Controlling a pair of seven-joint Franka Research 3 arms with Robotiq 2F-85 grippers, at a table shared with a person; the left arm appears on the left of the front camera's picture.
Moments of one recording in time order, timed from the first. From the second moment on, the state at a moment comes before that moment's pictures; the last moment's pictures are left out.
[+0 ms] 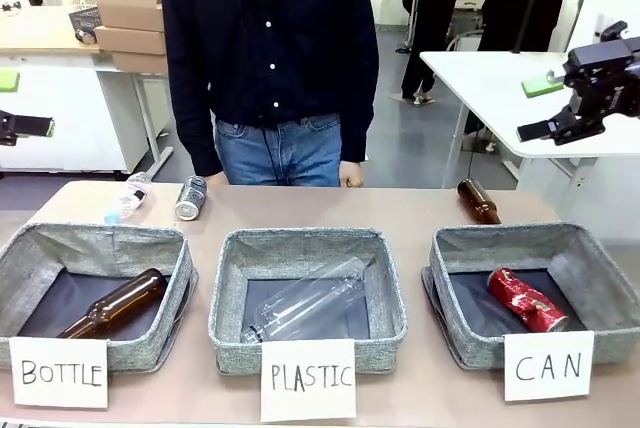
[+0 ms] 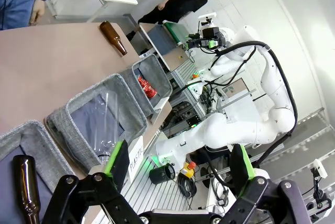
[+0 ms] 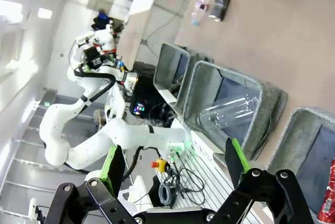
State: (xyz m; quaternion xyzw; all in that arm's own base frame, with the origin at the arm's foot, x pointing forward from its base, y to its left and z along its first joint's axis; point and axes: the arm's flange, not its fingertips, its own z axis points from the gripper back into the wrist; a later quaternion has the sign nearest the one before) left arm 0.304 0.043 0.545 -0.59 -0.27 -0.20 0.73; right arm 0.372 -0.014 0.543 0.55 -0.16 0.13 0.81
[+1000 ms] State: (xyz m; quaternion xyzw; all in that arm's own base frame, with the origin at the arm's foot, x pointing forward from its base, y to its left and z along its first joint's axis) left arm 0.357 0.012 0.572 -0.42 -0.27 -0.17 0.85; right arm 0.371 -0.015 0.543 0.55 -0.16 0.13 0.81
